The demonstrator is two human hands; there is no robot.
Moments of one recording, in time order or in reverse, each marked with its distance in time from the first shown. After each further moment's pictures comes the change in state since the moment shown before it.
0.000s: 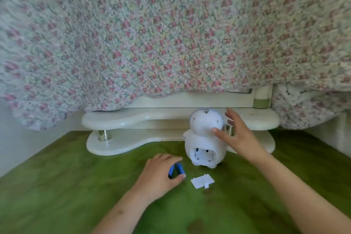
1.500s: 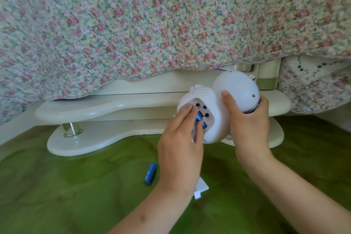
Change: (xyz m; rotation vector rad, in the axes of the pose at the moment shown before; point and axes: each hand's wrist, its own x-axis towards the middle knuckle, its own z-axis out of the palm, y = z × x) left_hand 0.071 0.097 0.037 -0.288 0.780 0.081; right_hand 0.021 0.014 0.024 0.456 0.598 0.145
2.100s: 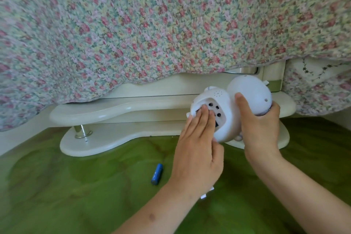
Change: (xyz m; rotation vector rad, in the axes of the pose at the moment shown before) left_hand -0.005 -0.001 0.002 0.079 -0.438 0.177; right_hand 0.007 0.002 -0.006 0.040 0.063 0.033
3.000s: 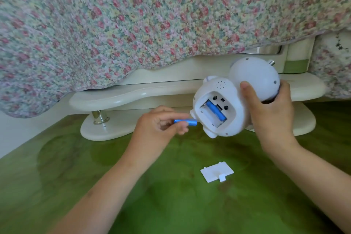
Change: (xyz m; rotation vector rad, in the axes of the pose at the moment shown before) left_hand -0.021 -0.077 -0.077 -0.625 0.053 -0.322; right_hand -0.011 0.016 0.005 -0.117 -0.125 -0.198
